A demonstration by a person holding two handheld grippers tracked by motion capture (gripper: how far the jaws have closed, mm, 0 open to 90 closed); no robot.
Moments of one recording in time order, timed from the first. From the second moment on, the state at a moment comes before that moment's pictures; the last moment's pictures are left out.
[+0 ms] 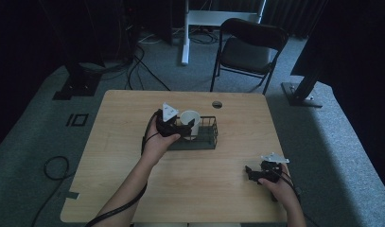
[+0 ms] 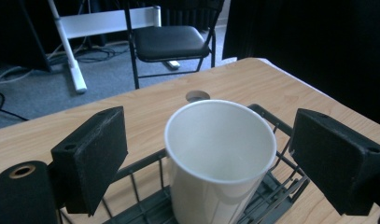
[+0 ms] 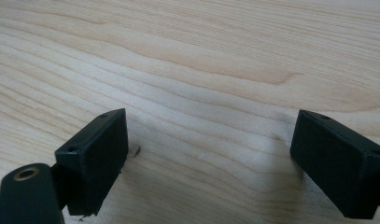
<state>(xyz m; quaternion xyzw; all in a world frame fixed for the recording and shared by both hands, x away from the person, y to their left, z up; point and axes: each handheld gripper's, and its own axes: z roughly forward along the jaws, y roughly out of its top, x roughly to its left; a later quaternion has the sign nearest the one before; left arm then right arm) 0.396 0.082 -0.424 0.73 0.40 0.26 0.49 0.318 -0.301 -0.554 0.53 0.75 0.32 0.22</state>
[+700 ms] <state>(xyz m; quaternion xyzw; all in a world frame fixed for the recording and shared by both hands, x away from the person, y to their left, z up) 0.373 0.134 -0.419 0.71 0.42 0.28 0.49 0.318 -0.301 -0.554 0.53 0.75 0.32 0.22</state>
